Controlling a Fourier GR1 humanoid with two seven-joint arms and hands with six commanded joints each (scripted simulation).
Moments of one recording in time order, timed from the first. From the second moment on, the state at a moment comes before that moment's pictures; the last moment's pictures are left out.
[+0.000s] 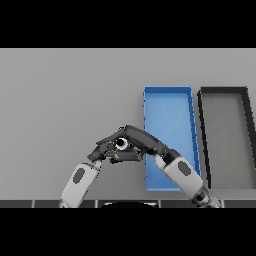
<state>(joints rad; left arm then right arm) -0.20 0.01 -0.41 -1.61 -0.09 -0.35 -0.05 -0.51 -0.13 0.47 -1.89 -0.15 0.29 0.39</state>
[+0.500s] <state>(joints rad) -0.18 0.01 -0.39 -1.61 -0.13 -0.41 0.06 -0.50 -0.12 0.49 -1.90 -0.11 0.27 0.44</state>
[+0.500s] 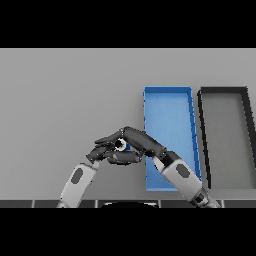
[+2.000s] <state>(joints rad) -0.17 0.04 -0.40 -1.62 -0.17 -0.39 0.08 -0.76 -0.37 -0.16 -1.68 -0.40 0.12 0.61</state>
